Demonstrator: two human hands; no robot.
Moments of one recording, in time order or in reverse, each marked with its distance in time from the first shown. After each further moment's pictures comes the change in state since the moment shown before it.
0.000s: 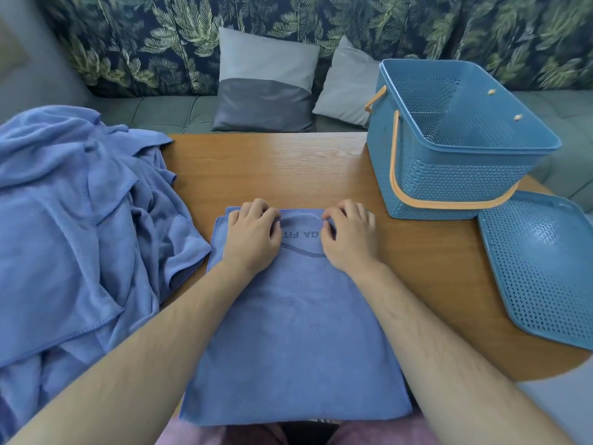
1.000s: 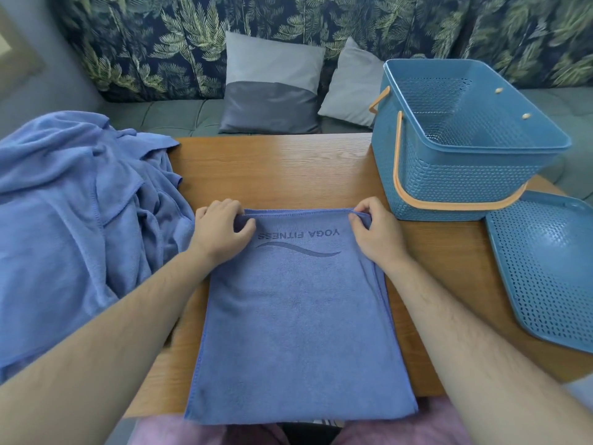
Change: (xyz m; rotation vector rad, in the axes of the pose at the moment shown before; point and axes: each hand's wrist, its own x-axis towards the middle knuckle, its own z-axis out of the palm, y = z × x) left_hand 0.014 -0.053 -0.040 0.011 -0.173 -0.100; right_hand 0.015 0.043 -0.022 0.442 -0.063 0.160
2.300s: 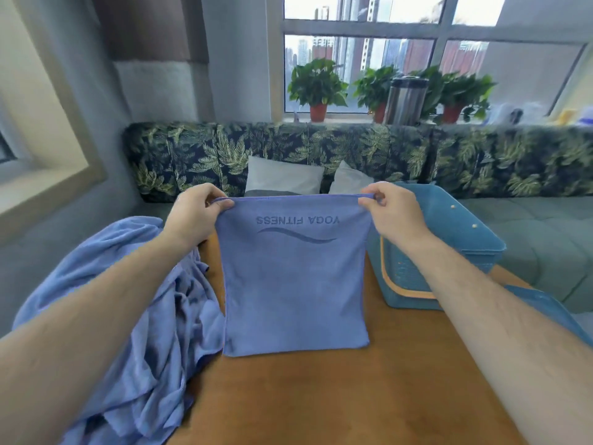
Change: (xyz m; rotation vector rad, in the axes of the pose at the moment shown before) left_hand 0.067 0.026 -0.206 -0.322 0.330 -0.032; right_hand 0.088 -0.170 -0.131 0.000 0.153 -0.156
